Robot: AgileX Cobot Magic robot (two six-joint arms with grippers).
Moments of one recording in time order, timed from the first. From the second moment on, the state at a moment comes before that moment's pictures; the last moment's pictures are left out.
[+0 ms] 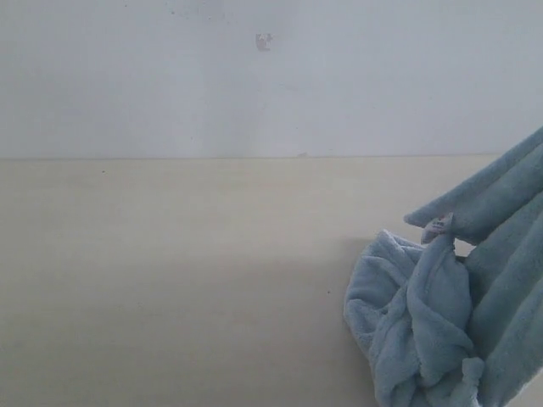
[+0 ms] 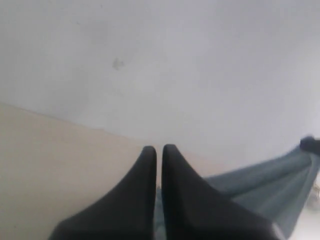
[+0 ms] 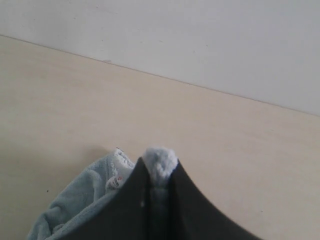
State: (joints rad) left arm -0.26 0.12 -0.34 -0.58 0.35 -0.02; right arm 0.07 0.98 -1.04 0.12 0.67 -0.25
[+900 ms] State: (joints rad) left arm -0.34 1.77 -0.83 -1.61 0.89 1.59; right arm 0.07 0.93 -1.04 0.12 0.67 -0.26
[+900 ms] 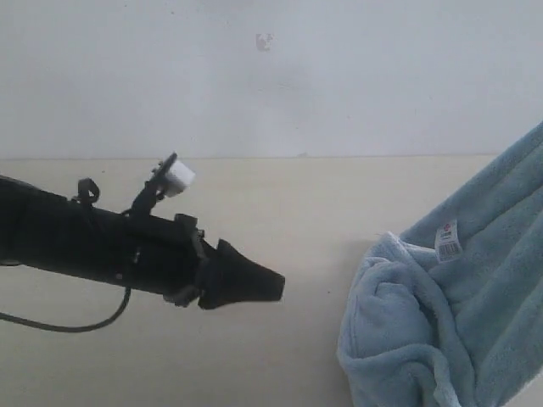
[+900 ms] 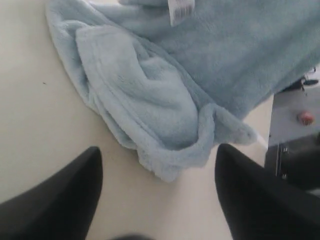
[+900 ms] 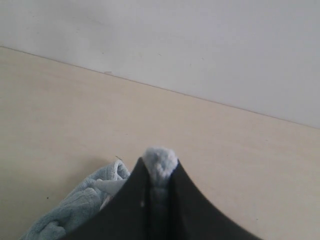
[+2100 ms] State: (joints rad) left arm -0.87 1.89 -1.07 -1.43 0.54 2.13; right arm 0.07 0.93 -1.04 0.12 0.70 -0.26
